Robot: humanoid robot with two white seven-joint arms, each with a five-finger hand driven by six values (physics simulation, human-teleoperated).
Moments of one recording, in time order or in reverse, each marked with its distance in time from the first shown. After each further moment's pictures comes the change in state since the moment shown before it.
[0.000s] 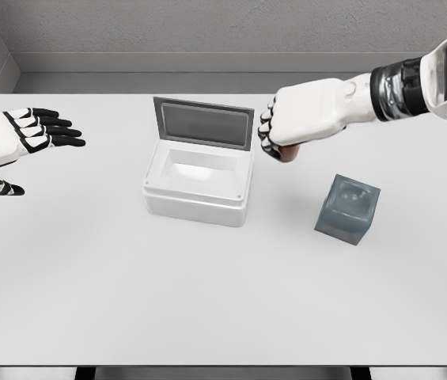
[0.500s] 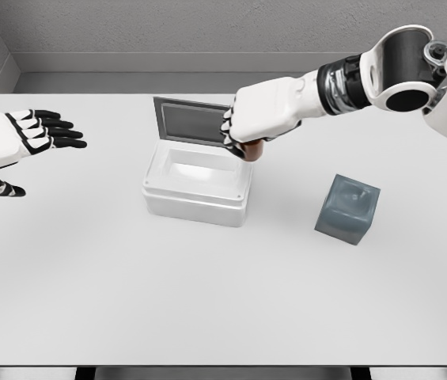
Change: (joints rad) left arm -0.005 -0.007 0.000 0.000 -0.003 0.000 -0.009; right arm -0.005 0.177 0.022 0.143 0.005 0.000 0.000
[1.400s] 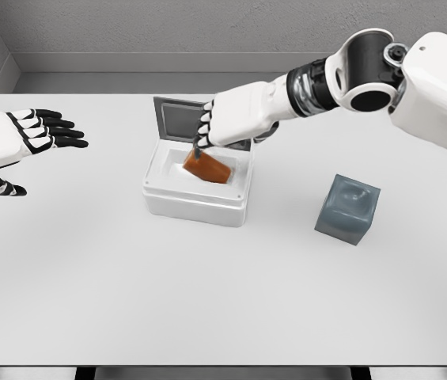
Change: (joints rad) left arm -0.005 -0.008 0.000 0.000 0.000 0.000 -0.011; right arm -0.009 0.093 0.023 0.072 0.028 0.000 0.000
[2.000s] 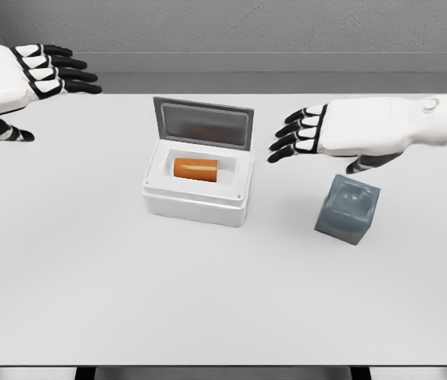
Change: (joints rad) left arm -0.381 -0.111 -0.125 0.014 0.005 0.001 -0.127; right arm 0.378 -0.525 -0.385 -0.348 -0.380 -0.001 0.000
